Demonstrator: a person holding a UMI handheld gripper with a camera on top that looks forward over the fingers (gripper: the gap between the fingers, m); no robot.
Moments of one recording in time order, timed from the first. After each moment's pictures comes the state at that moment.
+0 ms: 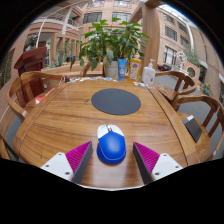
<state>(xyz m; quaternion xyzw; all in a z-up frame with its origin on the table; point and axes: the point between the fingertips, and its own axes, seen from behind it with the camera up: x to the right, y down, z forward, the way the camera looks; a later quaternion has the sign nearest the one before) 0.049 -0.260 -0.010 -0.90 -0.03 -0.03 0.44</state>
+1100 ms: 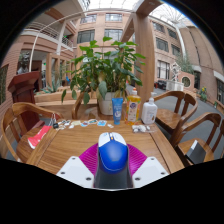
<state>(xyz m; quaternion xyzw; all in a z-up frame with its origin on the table) 0.055 -0.053 0.121 -0.84 0.00 -0.01 0.54</state>
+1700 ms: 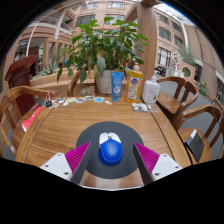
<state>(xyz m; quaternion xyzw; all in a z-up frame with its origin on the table) 0.061 -0.066 0.039 -0.89 0.00 -0.04 0.46</state>
